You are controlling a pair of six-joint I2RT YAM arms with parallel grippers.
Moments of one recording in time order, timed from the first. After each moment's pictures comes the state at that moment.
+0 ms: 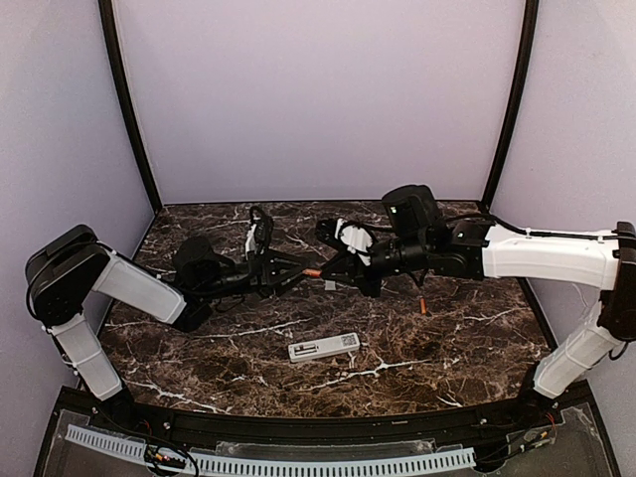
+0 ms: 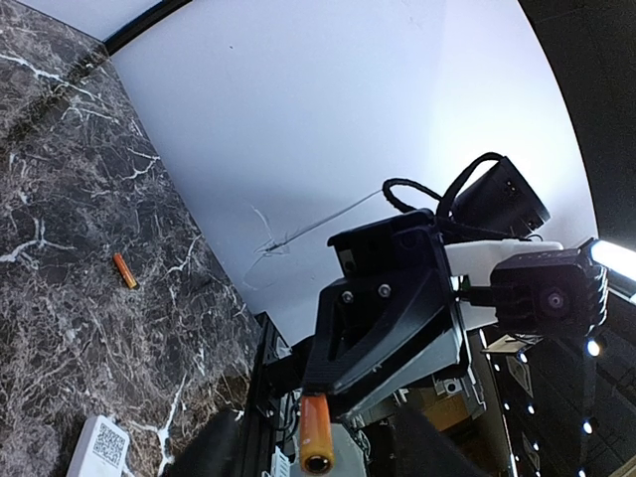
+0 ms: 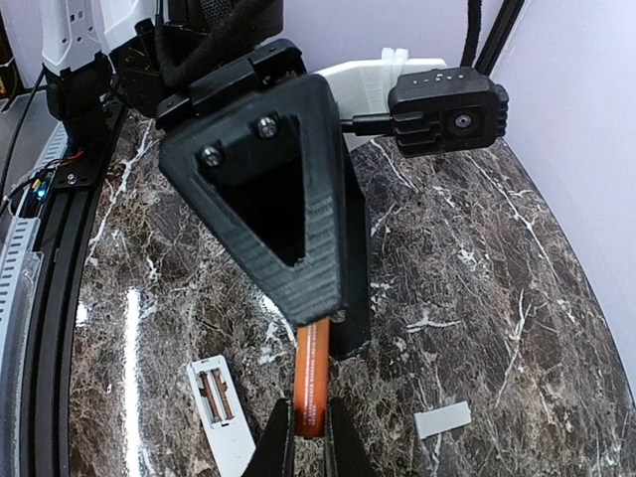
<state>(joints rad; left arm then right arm) -0.71 1.71 0.64 1.22 0.71 -1.19 0.93 1.49 1.12 -0.16 -0.36 -0.39</state>
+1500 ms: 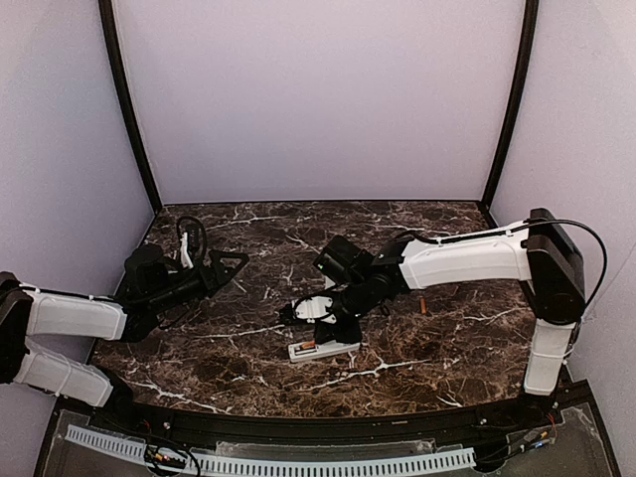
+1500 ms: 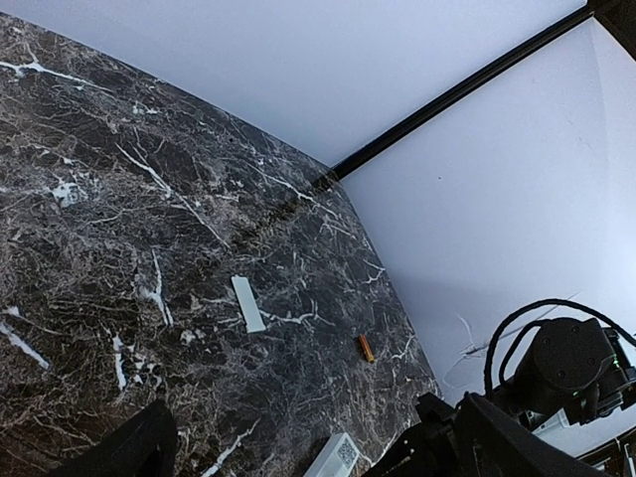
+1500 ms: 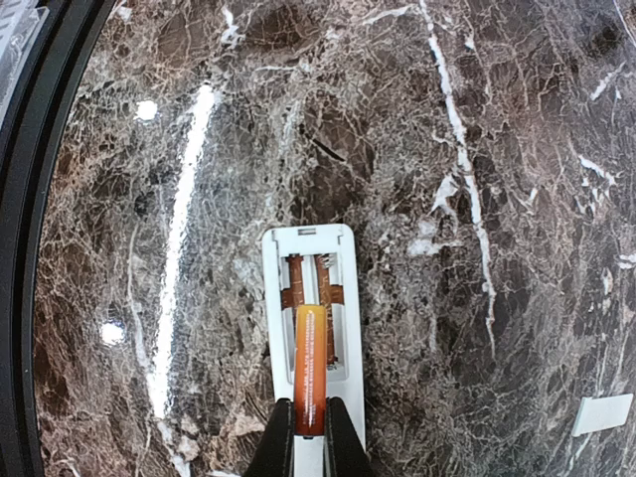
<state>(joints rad) -0.47 1.24 0.36 0.71 0.36 -0.84 1.05 1.89 1.35 -0.57 -0.29 -0.64</state>
